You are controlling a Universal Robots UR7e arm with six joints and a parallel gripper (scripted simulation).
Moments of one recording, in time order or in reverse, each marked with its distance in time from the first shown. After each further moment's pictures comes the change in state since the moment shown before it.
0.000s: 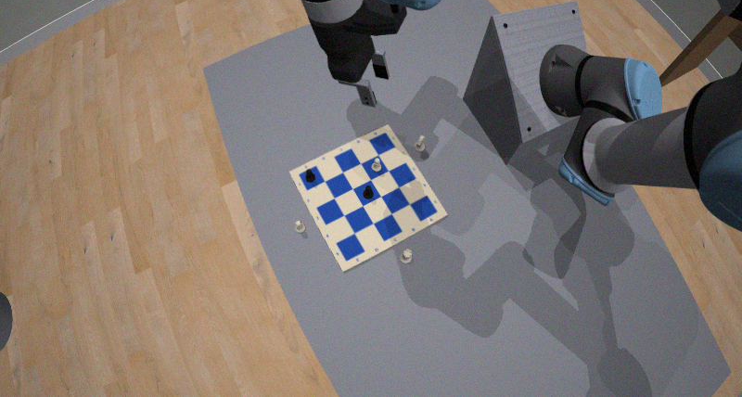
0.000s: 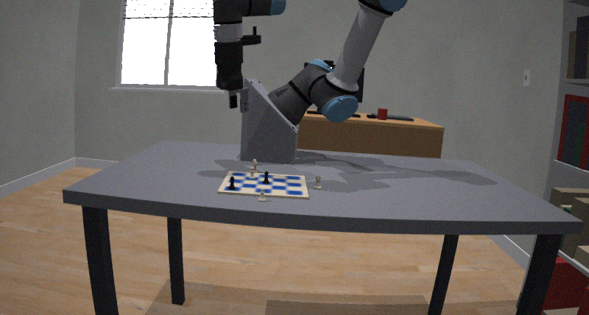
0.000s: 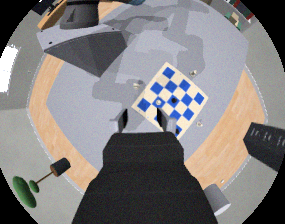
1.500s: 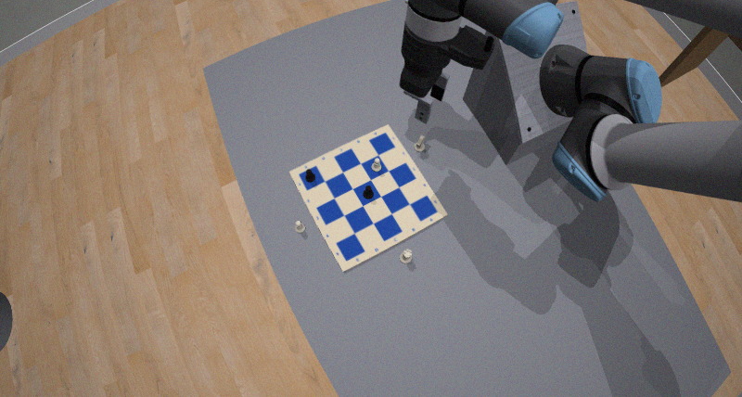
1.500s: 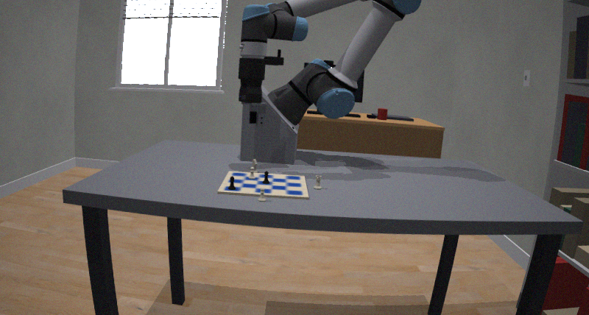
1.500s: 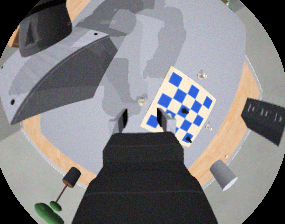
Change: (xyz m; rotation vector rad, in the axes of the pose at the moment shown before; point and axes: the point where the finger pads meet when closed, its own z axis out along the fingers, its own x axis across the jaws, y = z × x) arm -0.031 -0.078 0.065 -0.169 0.111 0.180
